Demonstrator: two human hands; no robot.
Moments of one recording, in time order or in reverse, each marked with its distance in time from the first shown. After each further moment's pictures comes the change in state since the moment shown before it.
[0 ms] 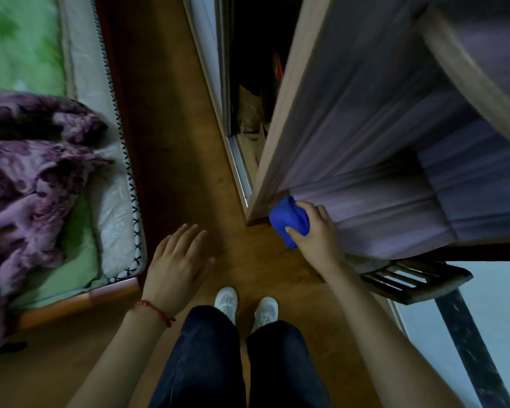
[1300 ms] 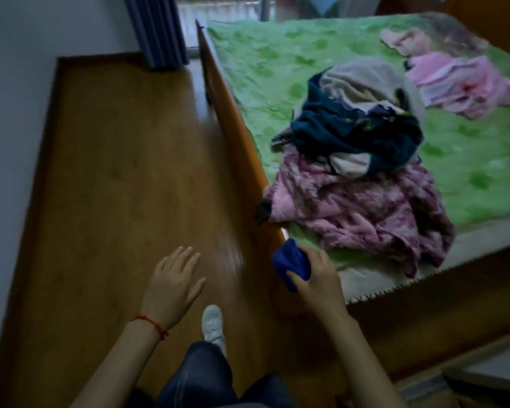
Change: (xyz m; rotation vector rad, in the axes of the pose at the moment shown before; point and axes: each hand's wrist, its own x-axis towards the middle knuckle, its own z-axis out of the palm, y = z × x) left_hand -0.368 -0.016 0.027 -0.198 0.533 -1.487; right_hand -0.150 -0.315 0.186 -0.254 -0.946 -1.251
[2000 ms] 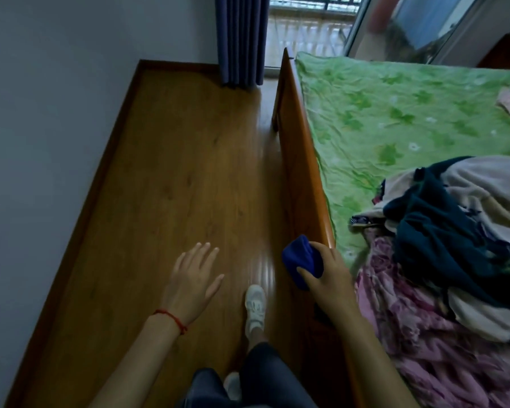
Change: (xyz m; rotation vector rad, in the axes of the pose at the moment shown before) left_hand 0.205 -0.192 -0.074 -0.036 0.050 -0.242; right_hand 0.305 -0.167 0.083 -0.015 -0.110 -0.192
